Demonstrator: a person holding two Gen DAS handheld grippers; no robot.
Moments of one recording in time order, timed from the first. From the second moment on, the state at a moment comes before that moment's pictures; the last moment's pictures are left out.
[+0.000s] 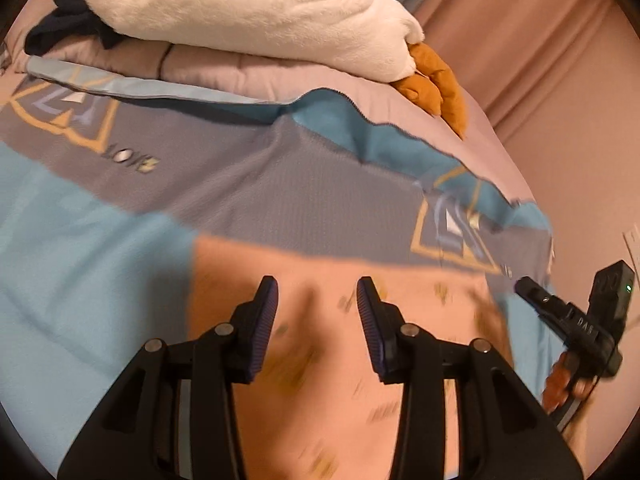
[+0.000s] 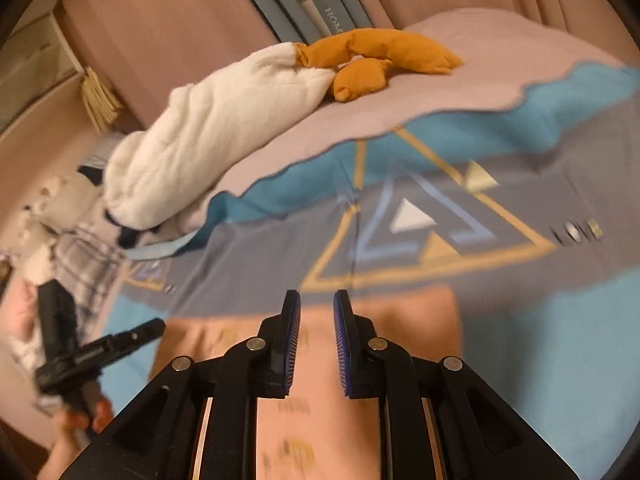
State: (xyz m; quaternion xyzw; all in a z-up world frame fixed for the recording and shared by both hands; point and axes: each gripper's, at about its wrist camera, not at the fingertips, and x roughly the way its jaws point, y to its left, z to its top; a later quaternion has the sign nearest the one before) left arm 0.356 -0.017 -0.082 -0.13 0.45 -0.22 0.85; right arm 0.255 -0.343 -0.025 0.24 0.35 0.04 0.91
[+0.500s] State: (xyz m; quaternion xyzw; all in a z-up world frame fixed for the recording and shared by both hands) left arm 0.269 0.047 -0.125 -0.17 0.50 -0.24 0.81; right arm 0.127 -0.371 -0.087 0.31 0.40 0.03 0.86
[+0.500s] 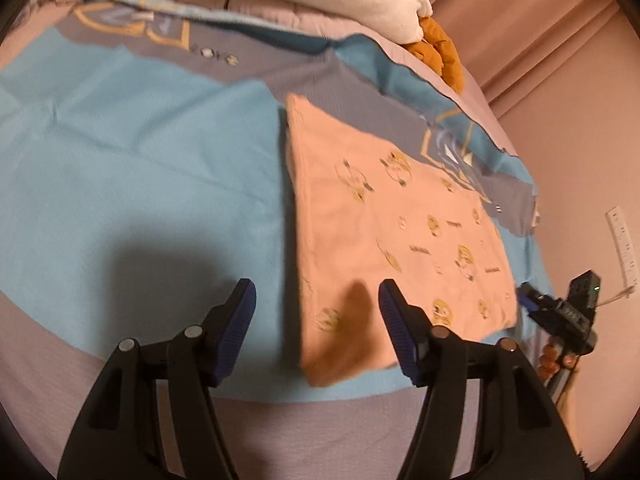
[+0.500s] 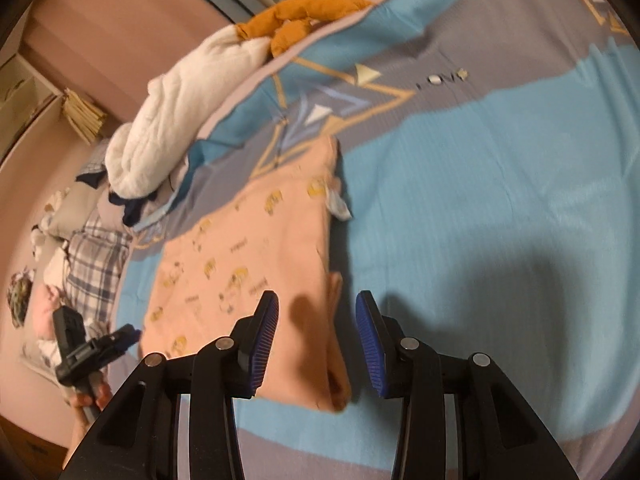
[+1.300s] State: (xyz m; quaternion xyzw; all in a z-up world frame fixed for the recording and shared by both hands) left arm 0.265 0.035 -0.143 -0.19 0.52 -0.28 0.78; right arm 0.137 -0.340 -0.100 0.28 0.43 0.07 0.85
